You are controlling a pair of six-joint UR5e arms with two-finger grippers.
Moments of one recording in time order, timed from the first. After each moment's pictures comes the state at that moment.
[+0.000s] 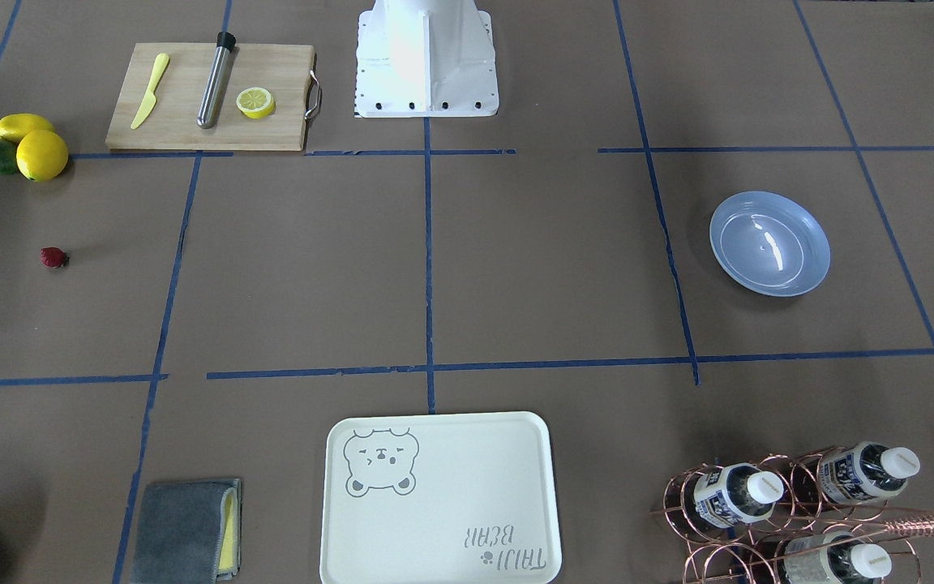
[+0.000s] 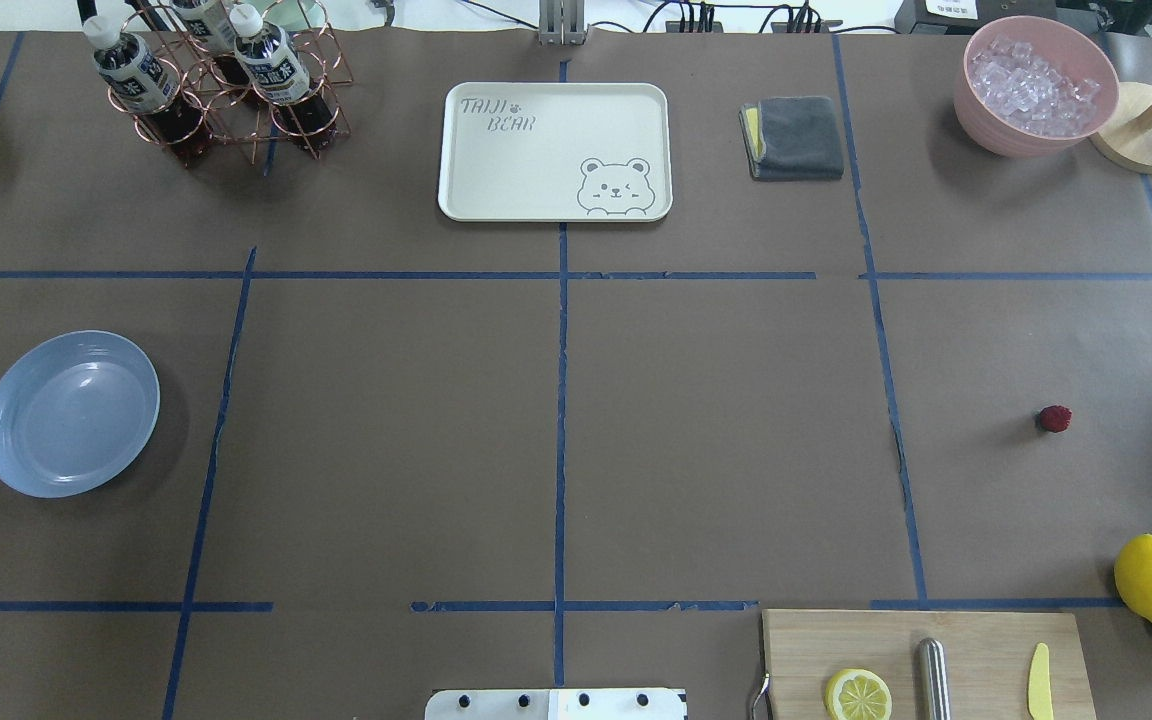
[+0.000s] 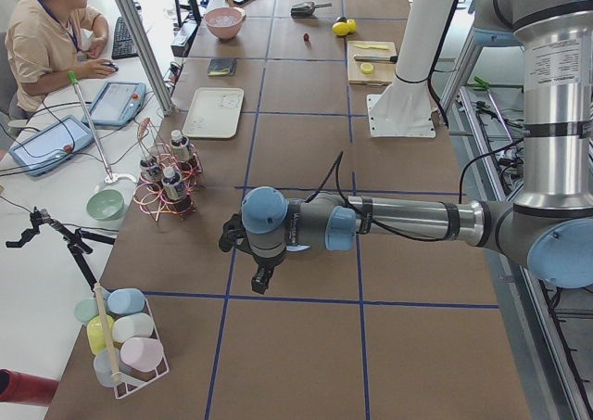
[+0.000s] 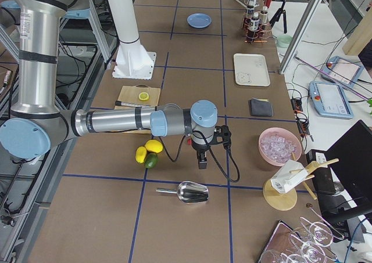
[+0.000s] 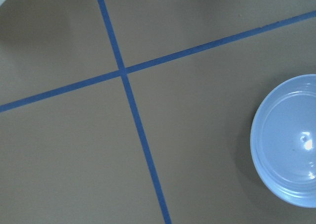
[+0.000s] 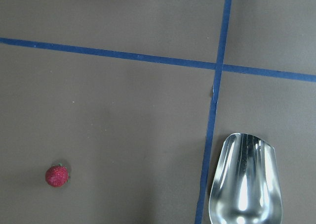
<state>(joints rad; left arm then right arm) -1.47 -1.46 -1.72 -1.68 -2.46 0.07 1.49 -1.70 1.82 -1.57 2.38 0.02</state>
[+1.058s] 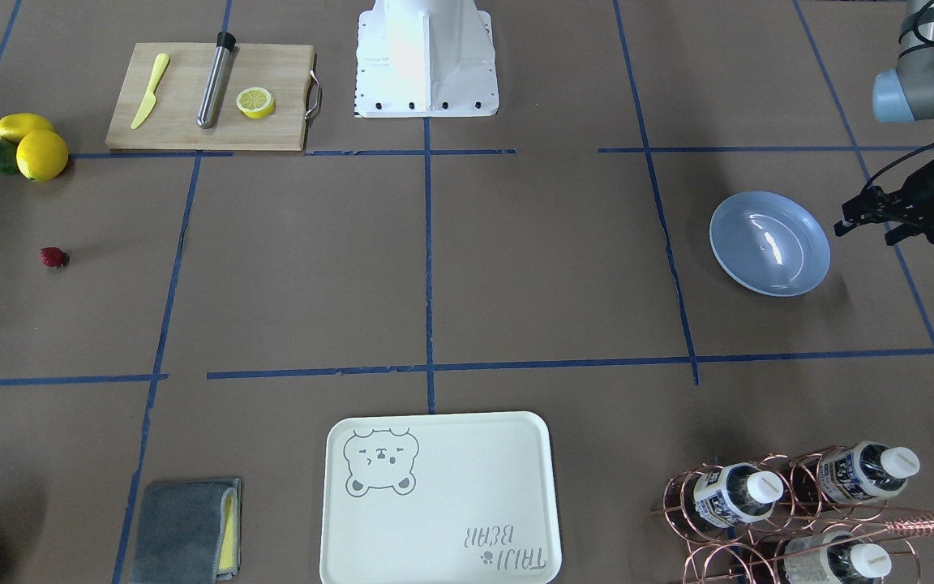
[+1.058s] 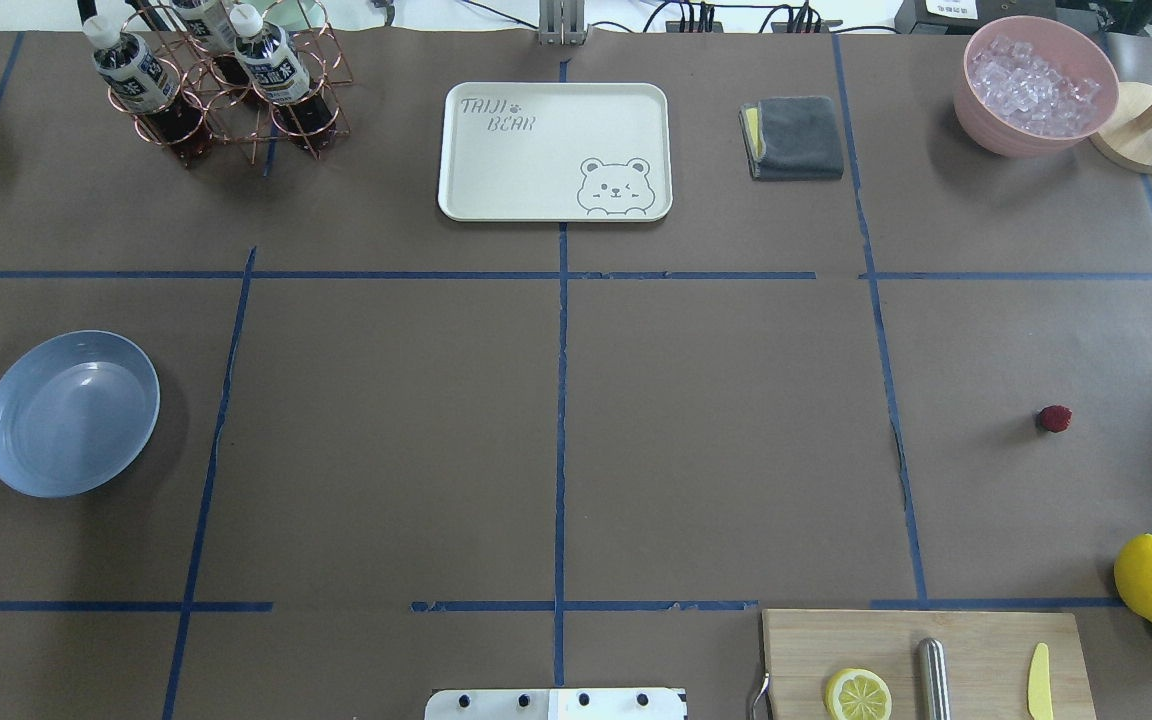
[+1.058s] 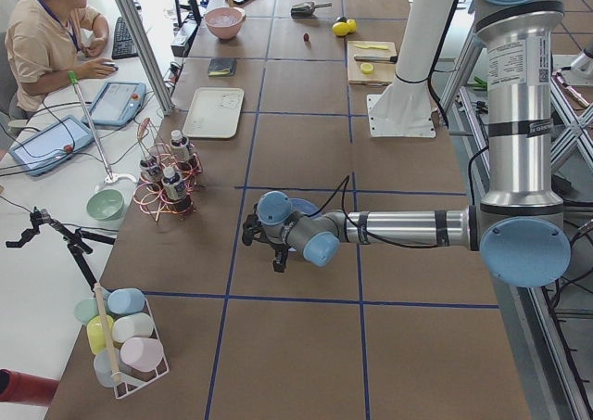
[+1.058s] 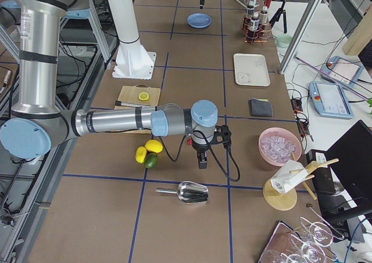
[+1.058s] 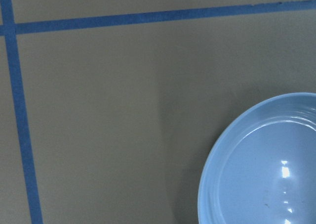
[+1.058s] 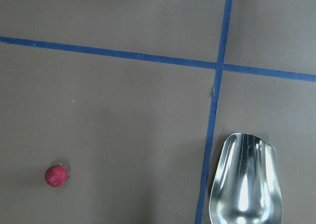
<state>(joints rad) -1.12 -1.46 -1.54 -2.20 -2.39 -0.50 1.48 -1.70 1.82 -1.57 2.38 0.01</state>
